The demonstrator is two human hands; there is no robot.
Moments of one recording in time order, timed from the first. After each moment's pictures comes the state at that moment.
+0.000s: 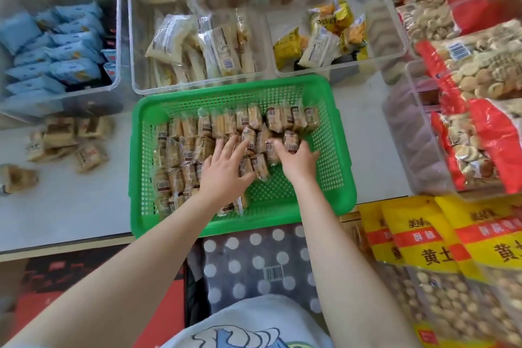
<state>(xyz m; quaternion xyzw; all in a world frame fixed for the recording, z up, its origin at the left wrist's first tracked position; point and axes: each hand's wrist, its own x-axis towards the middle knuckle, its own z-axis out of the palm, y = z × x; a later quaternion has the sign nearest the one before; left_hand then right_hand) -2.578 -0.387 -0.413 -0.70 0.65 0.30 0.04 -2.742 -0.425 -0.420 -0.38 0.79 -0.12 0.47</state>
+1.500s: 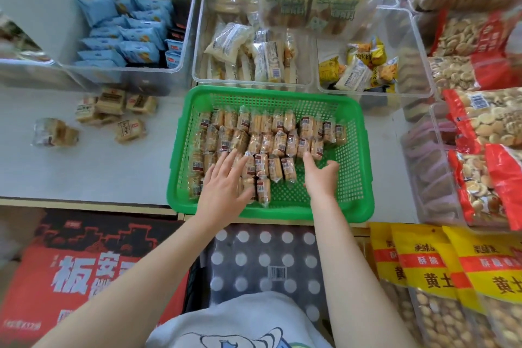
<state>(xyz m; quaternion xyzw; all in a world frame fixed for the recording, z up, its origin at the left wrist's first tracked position) -2.533 -0.298 -0.396 -0.72 0.63 0.26 -0.11 -2.721 -0.386 -0.394 -0.33 0.78 -0.23 0.48</state>
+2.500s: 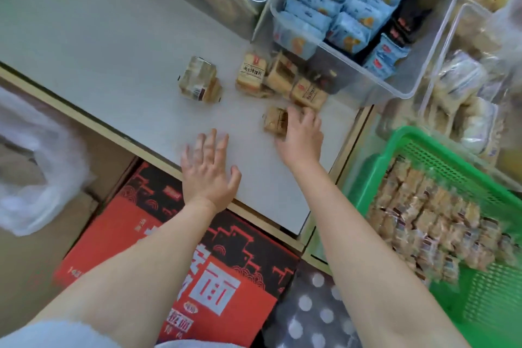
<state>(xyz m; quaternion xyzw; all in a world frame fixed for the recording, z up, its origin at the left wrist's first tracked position) -2.206 -0.223 -0.517 -0.89 0.40 0.19 -0.04 -2.293 -0.404 -0.481 -0.85 0.49 0.09 0.15</state>
